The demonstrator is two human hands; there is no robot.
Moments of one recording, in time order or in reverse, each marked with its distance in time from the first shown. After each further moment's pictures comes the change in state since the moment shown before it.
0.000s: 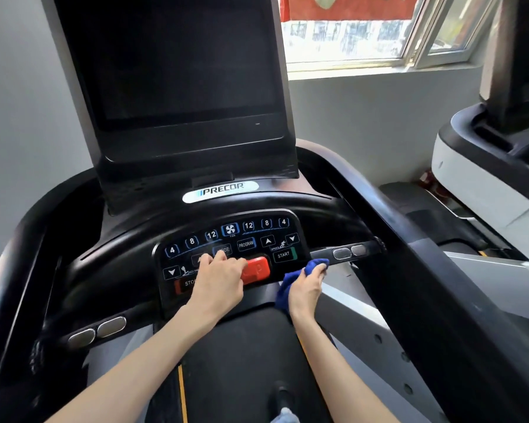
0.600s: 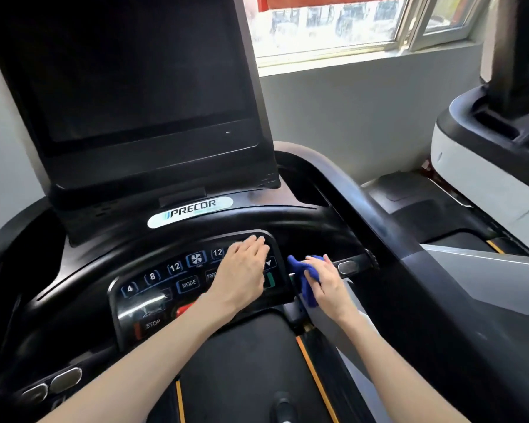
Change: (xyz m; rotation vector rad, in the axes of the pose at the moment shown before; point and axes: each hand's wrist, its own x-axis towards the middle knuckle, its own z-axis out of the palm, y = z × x) left_hand 0.100 0.064 -0.011 -0.008 -0.027 0.174; right_hand 0.128 0.034 -0.071 -0.320 -0.347 -0.742
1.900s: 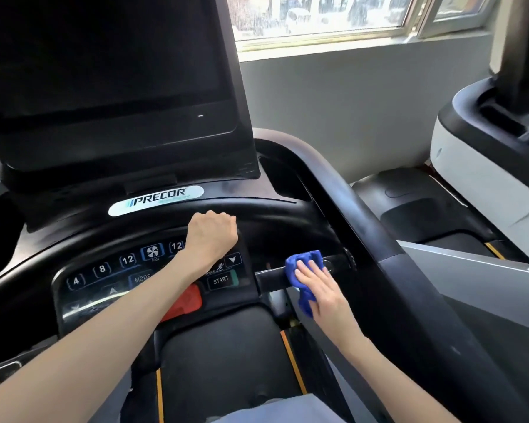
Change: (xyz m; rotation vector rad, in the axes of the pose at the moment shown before) left_hand 0.078 0.000 0.014 0.215 -0.005 -0.308; right_hand -0.032 0.047 -0.037 -0.184 0.029 -0.267
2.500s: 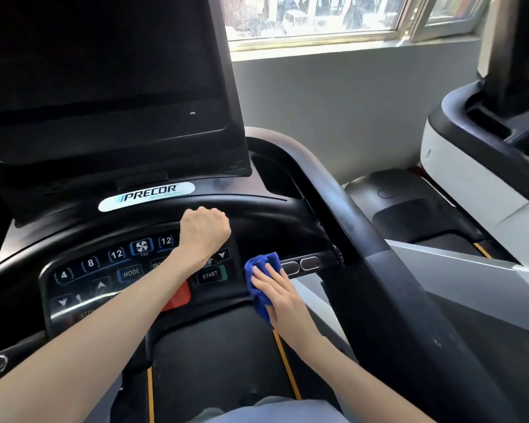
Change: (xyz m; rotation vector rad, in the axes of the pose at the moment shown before) left_hand -0.002 0.009 0.000 -0.094 0.054 -0.068; right_hand 0.008 -0.053 0.024 0.059 -0.128 -0.049
